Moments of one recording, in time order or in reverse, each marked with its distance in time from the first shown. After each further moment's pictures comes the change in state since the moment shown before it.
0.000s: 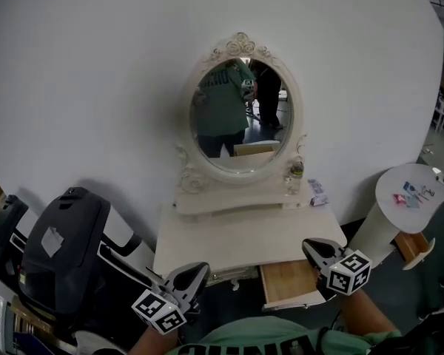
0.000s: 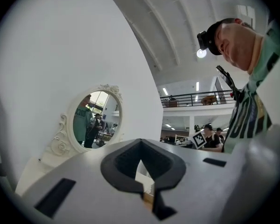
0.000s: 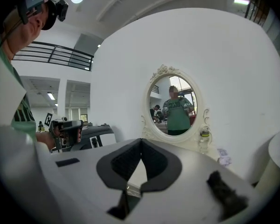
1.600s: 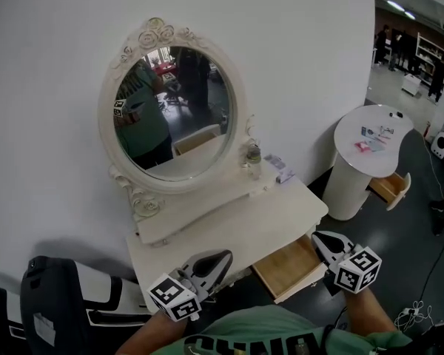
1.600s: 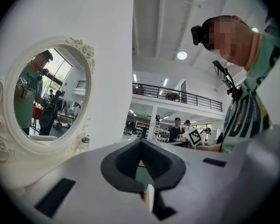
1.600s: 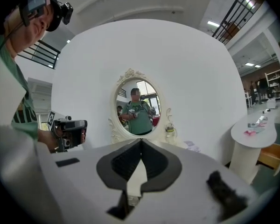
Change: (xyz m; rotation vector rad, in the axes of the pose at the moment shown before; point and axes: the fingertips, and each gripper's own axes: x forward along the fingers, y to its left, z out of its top) left arm 0.153 0.032 -0.025 -0.044 0.232 -0.537; right arm -0.022 -0.055 -0.023 0.163 -0.054 -0.443
